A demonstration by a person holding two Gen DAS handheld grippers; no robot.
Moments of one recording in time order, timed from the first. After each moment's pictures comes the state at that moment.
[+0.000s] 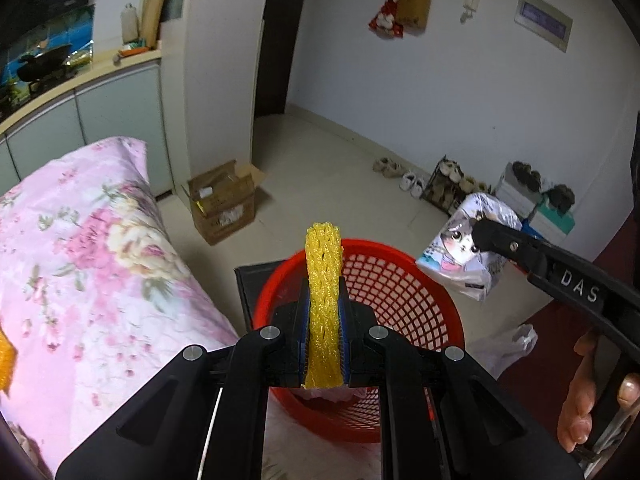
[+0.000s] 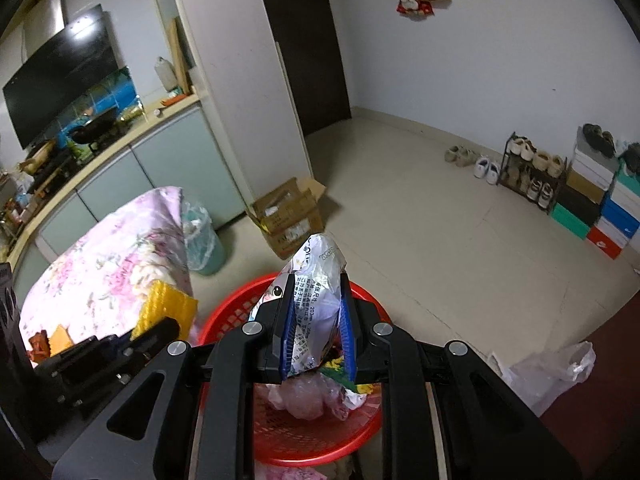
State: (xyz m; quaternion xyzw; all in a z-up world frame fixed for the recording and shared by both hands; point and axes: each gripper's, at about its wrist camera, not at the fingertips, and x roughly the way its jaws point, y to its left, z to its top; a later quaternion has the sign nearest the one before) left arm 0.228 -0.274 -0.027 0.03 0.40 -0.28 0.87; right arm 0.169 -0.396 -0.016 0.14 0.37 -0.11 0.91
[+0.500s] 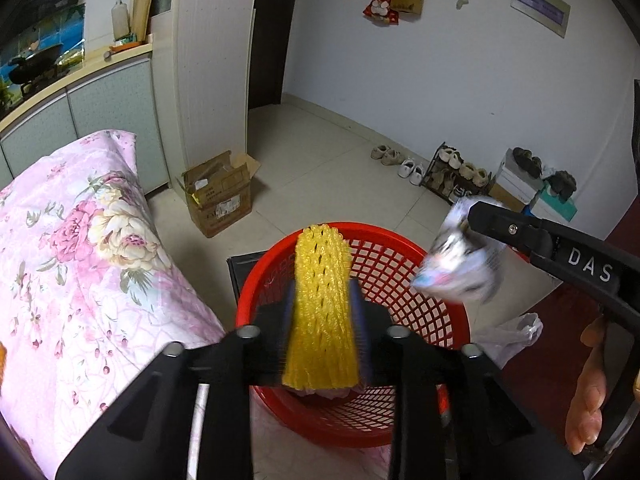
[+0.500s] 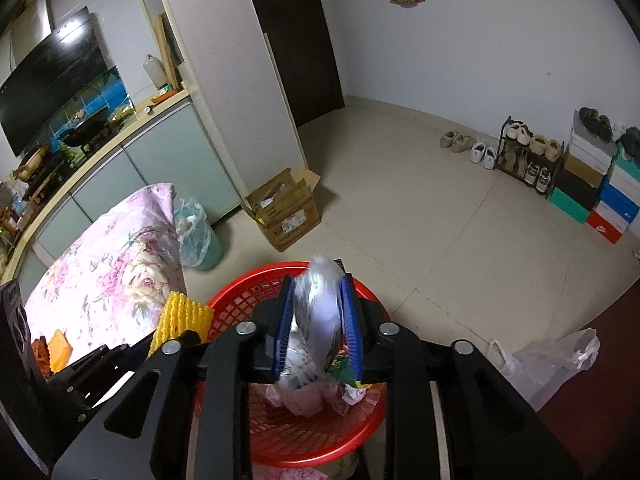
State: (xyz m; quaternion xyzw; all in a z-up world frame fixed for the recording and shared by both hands) left arm 0.227 -0.285 -0.038 0.04 0.40 -0.28 0.87; right arm 0.173 -0.408 -0.025 0.17 0.38 -0.11 0.90
